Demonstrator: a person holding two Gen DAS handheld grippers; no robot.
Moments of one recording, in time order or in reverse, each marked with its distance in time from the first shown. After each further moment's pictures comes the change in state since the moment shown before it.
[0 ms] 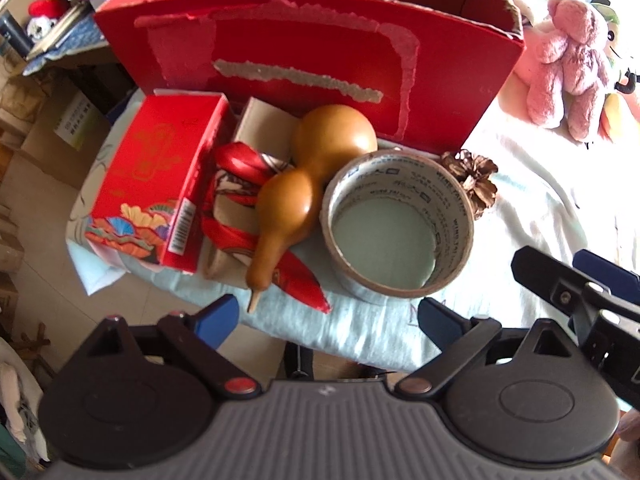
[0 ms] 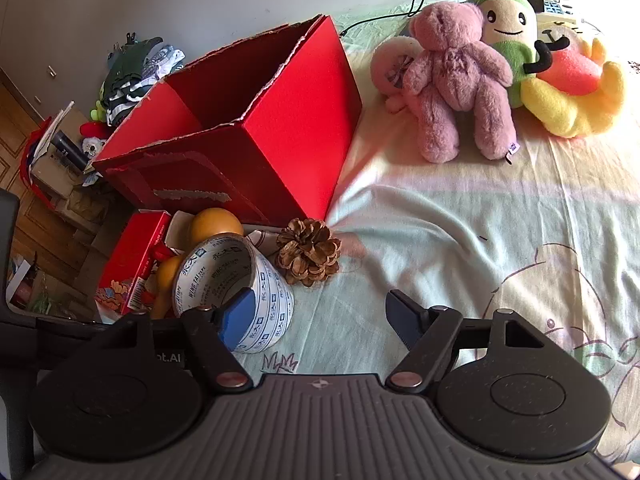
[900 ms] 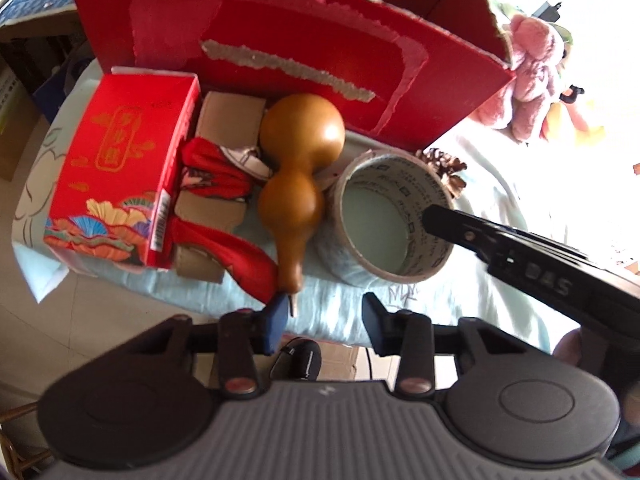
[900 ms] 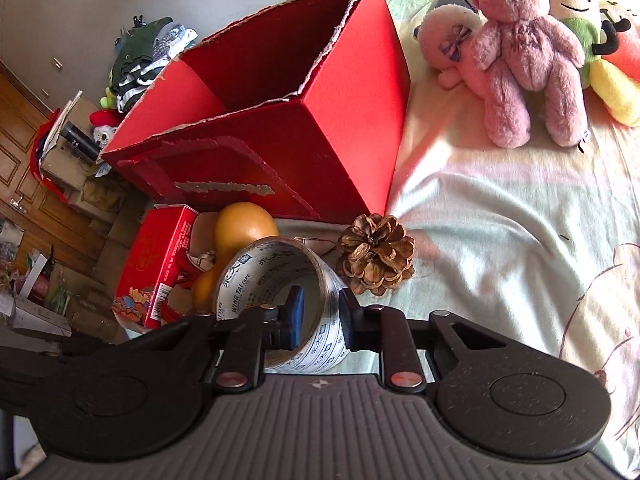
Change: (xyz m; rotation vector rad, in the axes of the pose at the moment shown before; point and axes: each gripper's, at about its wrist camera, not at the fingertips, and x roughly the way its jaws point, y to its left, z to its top) left arm -0.002 0.055 0.006 0.026 0.086 -0.275; right arm 0.035 0.028 0.014 0.031 0.072 0.065
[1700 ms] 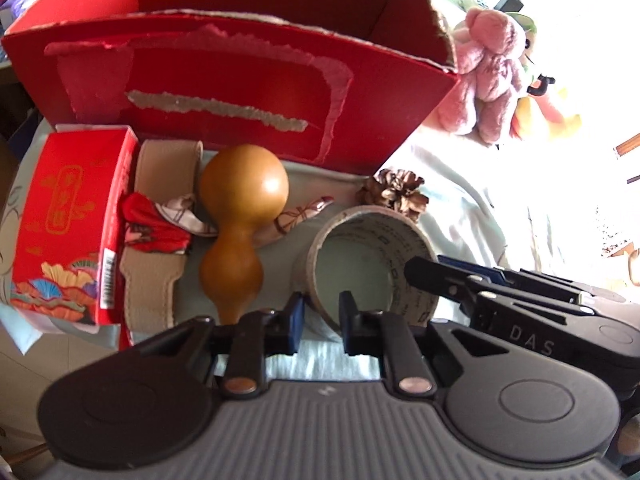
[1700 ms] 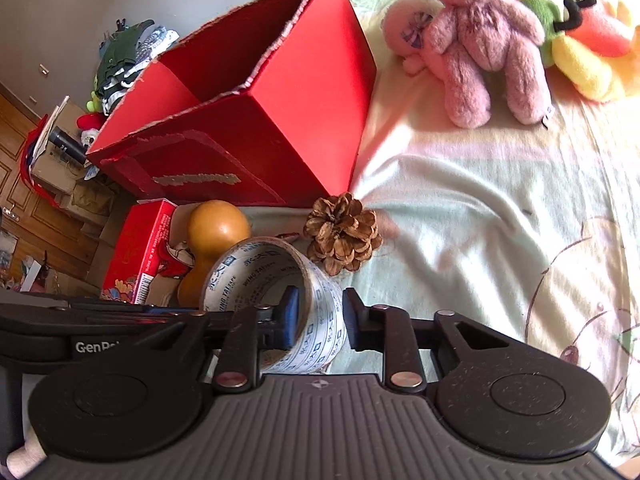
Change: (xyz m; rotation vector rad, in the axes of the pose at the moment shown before) left arm 0.013 -0.030 0.015 0.097 -0.069 -0.038; right arm -0.010 -0.023 -0.008 0.049 0.038 -0.034
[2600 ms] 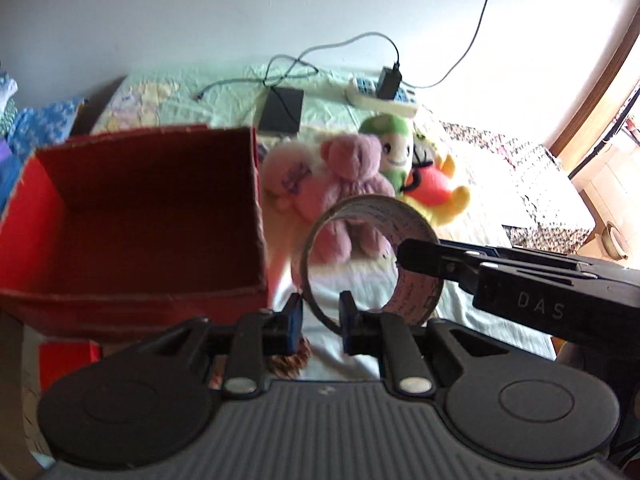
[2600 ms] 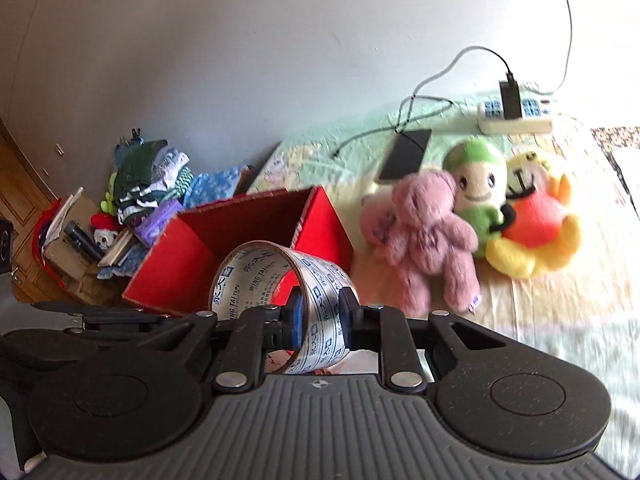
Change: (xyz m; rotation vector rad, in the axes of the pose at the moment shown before) left arm -0.092 -0.070 0.074 0.298 -0.282 -0.089; right arm -0.110 -0.005 0.079 -0.052 -0.368 0.010
